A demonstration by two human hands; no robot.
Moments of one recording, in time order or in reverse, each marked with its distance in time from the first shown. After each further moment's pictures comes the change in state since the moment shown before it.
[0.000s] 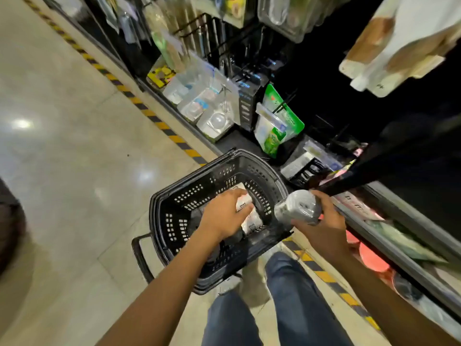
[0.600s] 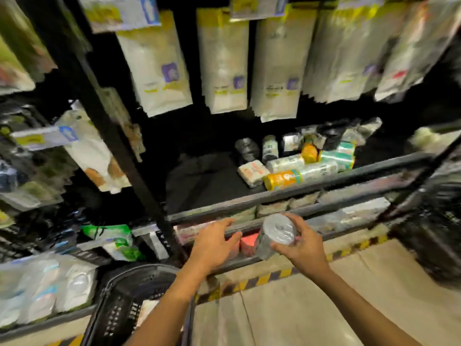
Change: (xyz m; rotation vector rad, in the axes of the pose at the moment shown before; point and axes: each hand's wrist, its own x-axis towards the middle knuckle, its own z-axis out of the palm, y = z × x) left_hand -0.128 0.265 0.077 0.356 -0.305 0.842; right_hand -0.280 0.026 -0.179 0.258 0.882 0.161
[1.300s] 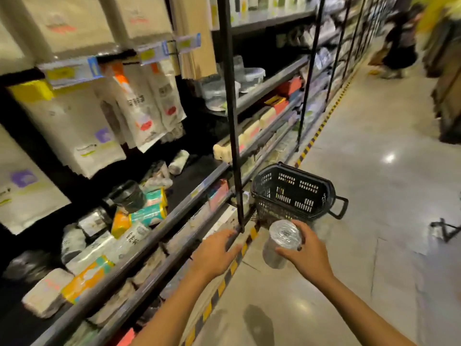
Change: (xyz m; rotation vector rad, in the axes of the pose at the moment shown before) left_hand 0.089 0.439 0.240 0.215 -0.370 0.660; right_hand -0.070 0.171 -0.422 -0.071 0.731 0.312
